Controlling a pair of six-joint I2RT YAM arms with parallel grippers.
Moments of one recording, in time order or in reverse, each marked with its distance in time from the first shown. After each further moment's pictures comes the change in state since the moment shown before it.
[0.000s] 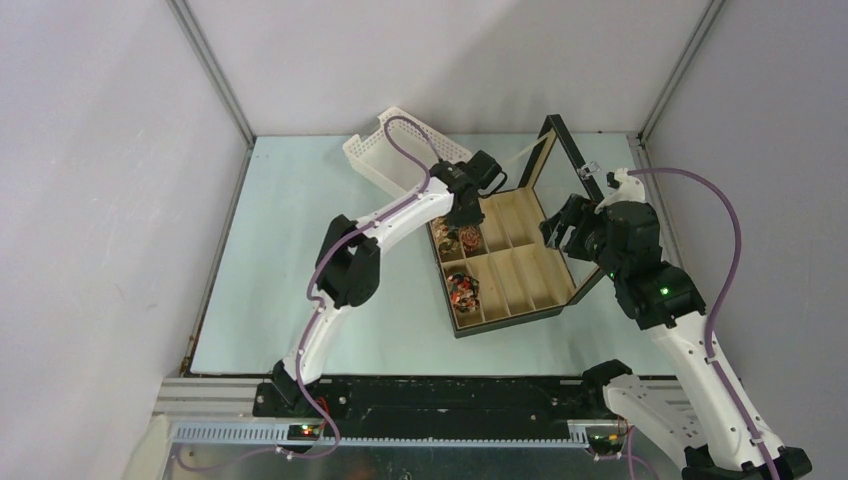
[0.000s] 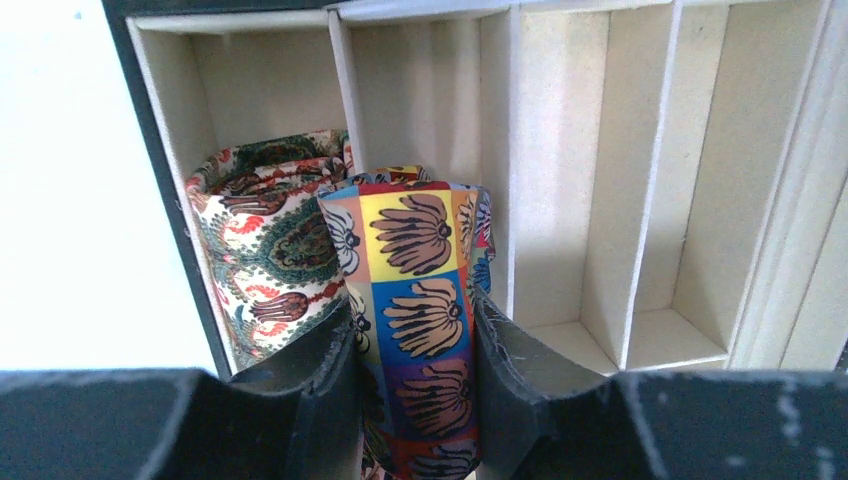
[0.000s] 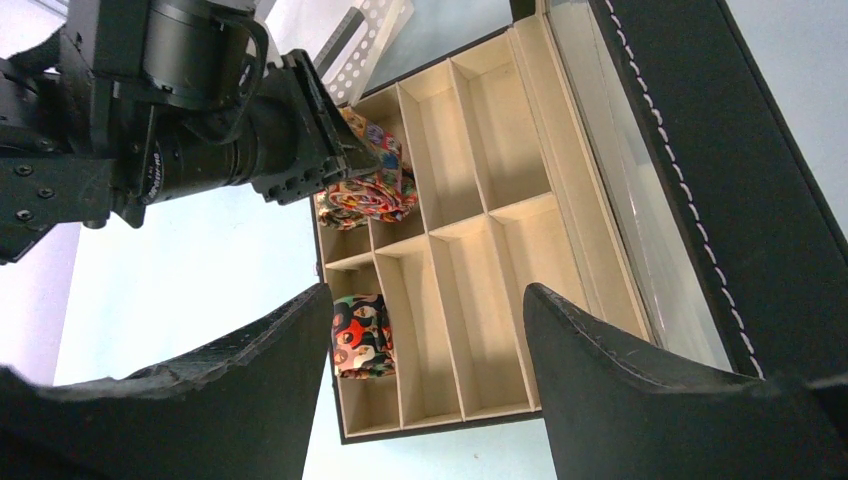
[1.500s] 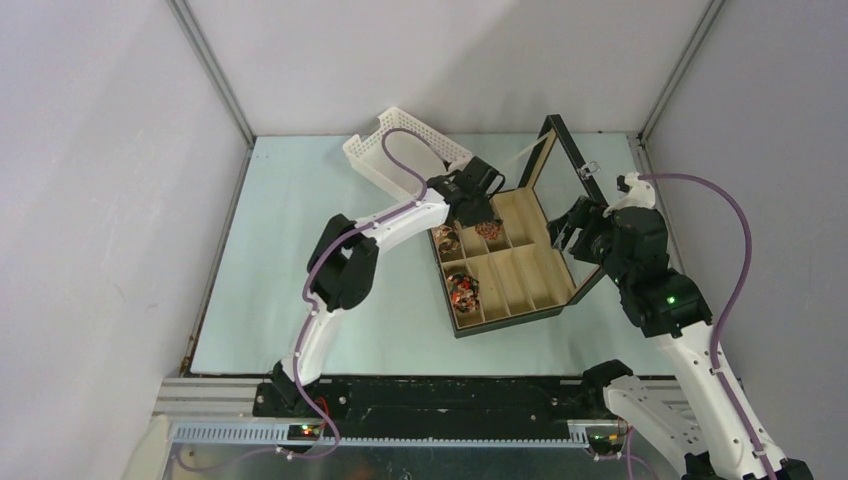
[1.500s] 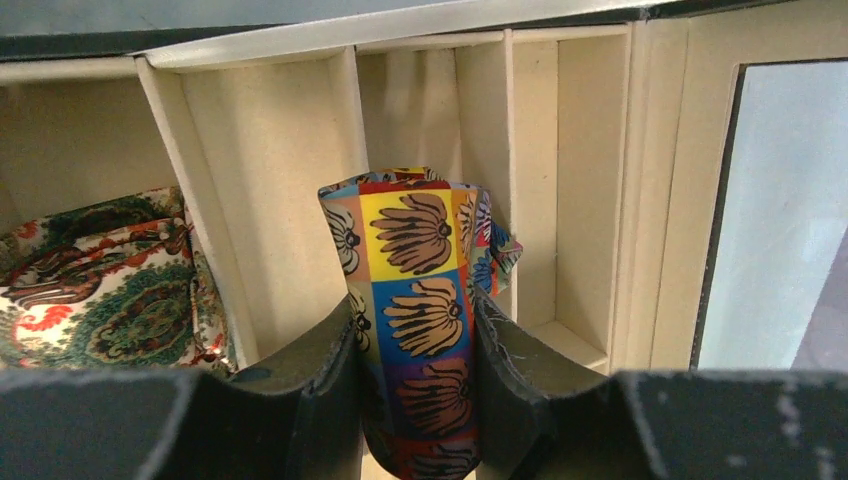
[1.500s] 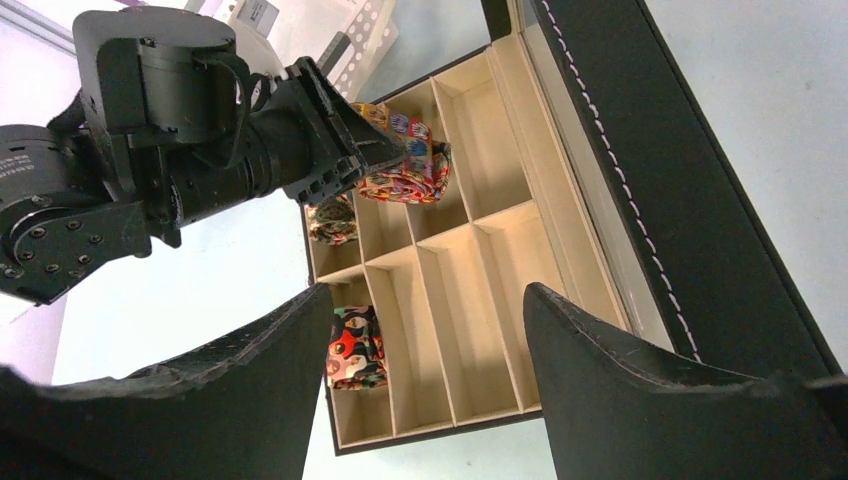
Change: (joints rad) left arm -0.006 -0.070 -0.199 0.383 0.089 -0.019; right arm -0.010 -0.045 -0.009 -0.008 0.038 0.003
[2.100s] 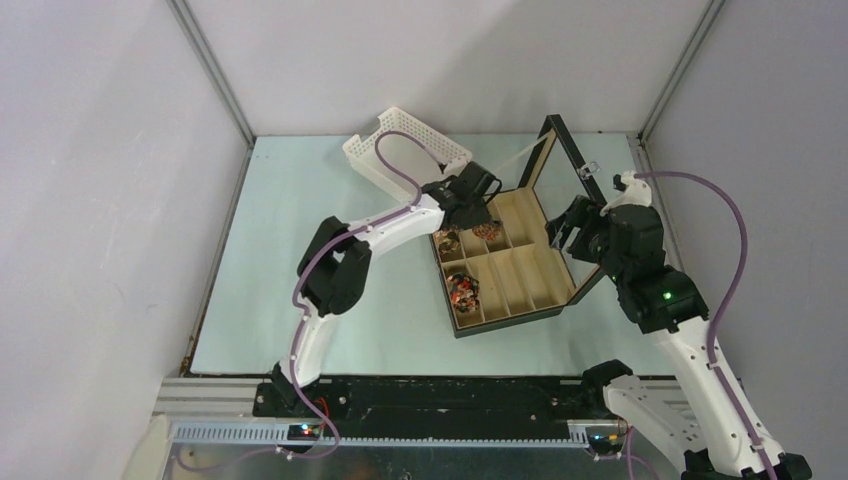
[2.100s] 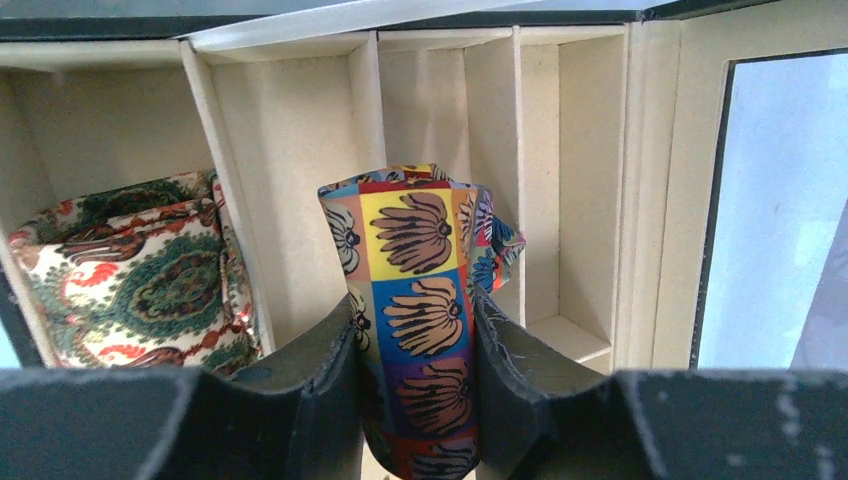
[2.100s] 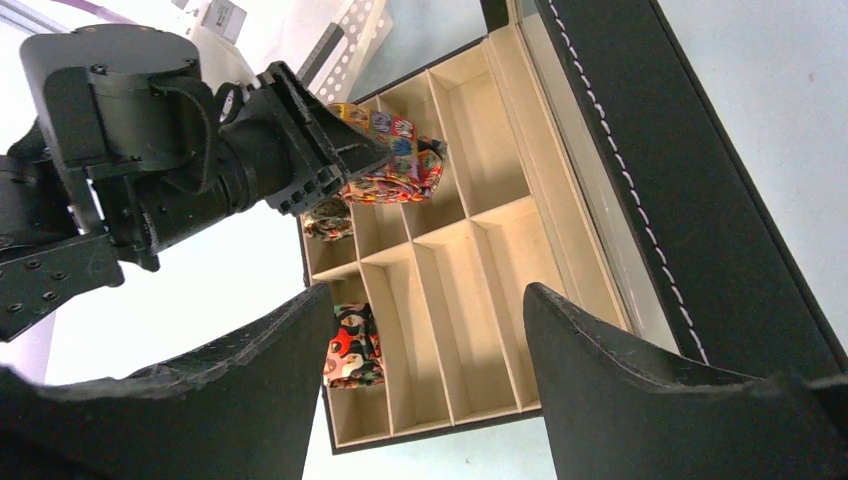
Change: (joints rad) left arm -0.005 -0.066 -0.125 0.082 -0.047 -0.015; right arm -0.002 0.019 0.000 0.000 -0.002 0.001
